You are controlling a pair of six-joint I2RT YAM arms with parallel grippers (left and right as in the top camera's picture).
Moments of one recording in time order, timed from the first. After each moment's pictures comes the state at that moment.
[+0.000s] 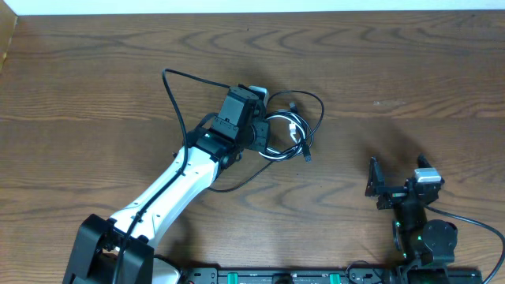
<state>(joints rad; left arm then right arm) -0.50 1.53 0.99 -0.35 0.10 -0.25 0.04 0.02 0.01 -0.06 -0.07 0.09</state>
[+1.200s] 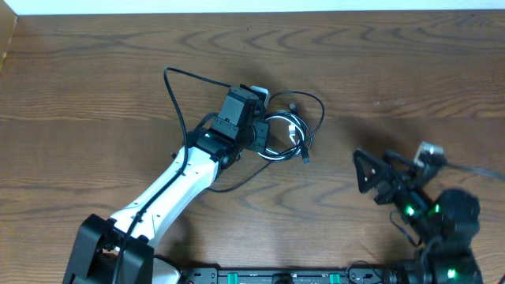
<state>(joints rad) -0.50 1.53 0.99 -0.36 0.10 -0.22 0.04 0.46 0.43 -0.28 -0.45 0.62</state>
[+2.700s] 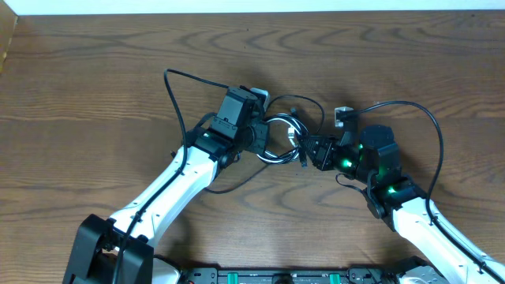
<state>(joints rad) -0.50 1.53 0.99 -0.38 0.14 -0.22 0.38 1.23 0.51 0.24 -0.48 0.73</state>
